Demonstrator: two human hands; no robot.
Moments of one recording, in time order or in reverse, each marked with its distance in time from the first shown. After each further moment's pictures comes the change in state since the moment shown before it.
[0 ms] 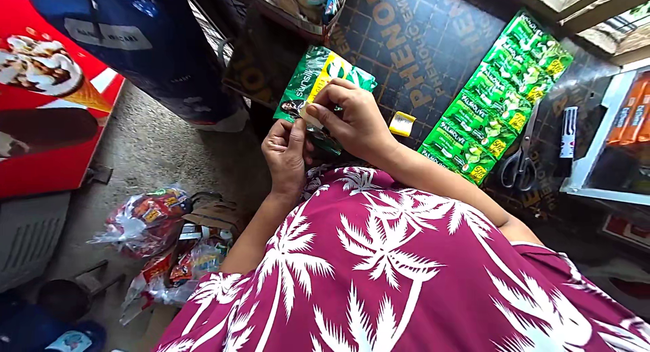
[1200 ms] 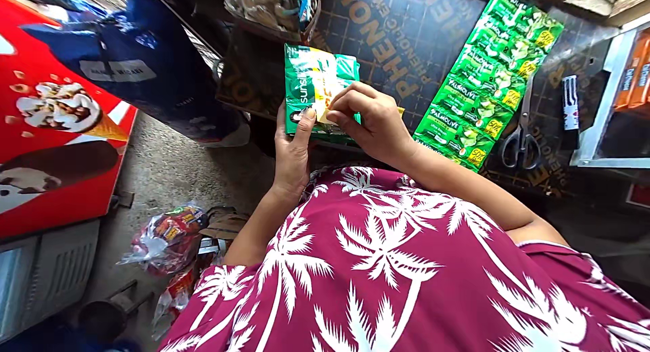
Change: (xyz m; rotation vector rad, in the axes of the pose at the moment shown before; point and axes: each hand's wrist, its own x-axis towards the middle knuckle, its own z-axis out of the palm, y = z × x) left_hand 0.008 0.016 0.021 -0.028 -0.107 -0.312; right_hand -0.034 0.003 -0.033 -0.145 0.087 -0.160
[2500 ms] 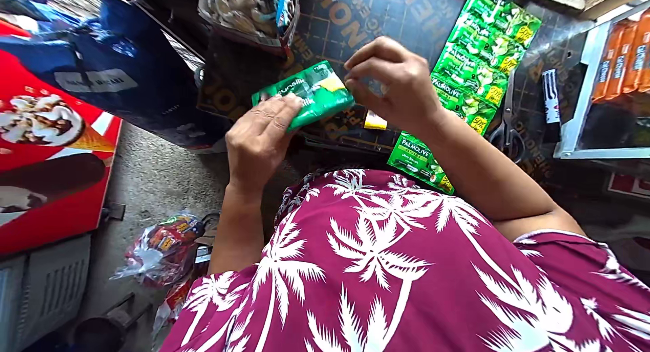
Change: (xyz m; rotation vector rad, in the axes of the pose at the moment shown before) left_hand 0.035 0.027 -0.042 1.257 -0.308 1.105; right_hand 0.013 0.022 -0.064 -0.321 -0.038 -0.078
